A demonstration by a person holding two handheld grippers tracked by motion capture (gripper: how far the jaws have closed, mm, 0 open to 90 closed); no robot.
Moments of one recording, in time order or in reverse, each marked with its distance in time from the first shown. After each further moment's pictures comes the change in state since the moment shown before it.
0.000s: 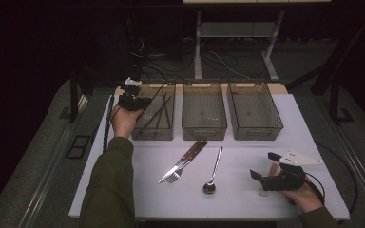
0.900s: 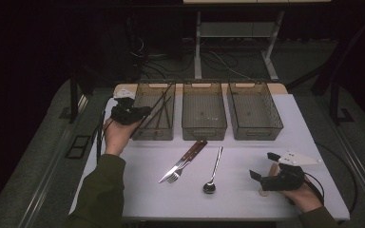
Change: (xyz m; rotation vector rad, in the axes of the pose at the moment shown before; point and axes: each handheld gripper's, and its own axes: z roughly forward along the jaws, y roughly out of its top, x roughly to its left) left arm -0.027 -0.025 -0.055 -0.108 -0.124 0.028; right arm 0.000 0.000 0.002 0.005 -0.005 -0.009
